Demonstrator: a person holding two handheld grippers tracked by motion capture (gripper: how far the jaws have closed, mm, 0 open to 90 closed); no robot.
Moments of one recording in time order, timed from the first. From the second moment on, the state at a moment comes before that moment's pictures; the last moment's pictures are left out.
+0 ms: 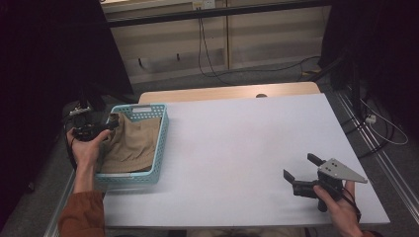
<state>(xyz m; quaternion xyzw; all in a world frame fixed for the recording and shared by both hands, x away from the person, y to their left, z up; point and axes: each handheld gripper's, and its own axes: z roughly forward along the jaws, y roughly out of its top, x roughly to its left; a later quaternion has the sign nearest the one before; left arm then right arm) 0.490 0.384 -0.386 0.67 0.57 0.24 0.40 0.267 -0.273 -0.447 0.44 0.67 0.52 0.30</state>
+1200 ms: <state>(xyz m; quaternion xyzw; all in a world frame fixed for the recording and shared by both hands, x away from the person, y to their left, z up) 0.391 0.390 -0.353 0.66 0.51 0.32 0.45 0.269 -0.270 -0.446 0.44 0.67 0.51 0.31</state>
